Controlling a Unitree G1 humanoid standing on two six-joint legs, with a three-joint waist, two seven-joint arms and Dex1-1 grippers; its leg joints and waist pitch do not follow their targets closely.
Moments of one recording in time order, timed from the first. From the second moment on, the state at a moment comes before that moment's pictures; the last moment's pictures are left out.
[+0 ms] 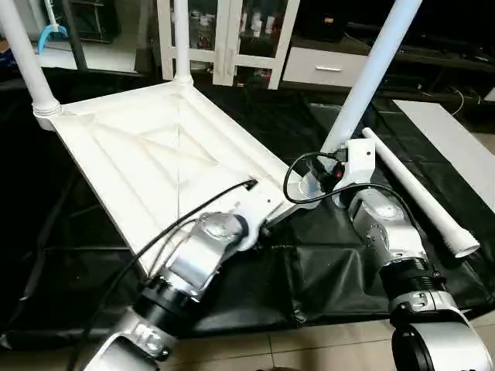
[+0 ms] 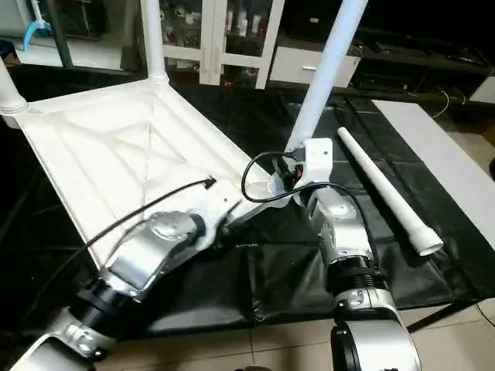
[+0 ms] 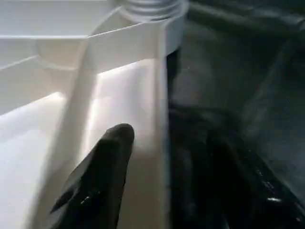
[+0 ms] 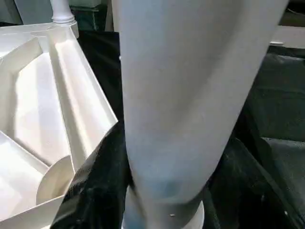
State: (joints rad) left arm -0.53 0.07 -0.41 0.23 0.08 0.70 -0.48; right arm -0.63 -0.16 -0.08 0.67 0.20 0.16 0.27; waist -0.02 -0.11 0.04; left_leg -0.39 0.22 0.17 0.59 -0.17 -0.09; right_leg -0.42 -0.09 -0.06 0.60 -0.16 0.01
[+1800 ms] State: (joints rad) left arm -0.50 0.42 -0.48 0.17 0.09 0.45 -0.82; right arm -0.52 -0.23 -0.06 0.49 0.30 0.29 0.62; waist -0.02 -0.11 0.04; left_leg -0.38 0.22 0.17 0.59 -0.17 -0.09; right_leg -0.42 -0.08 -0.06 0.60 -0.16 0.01
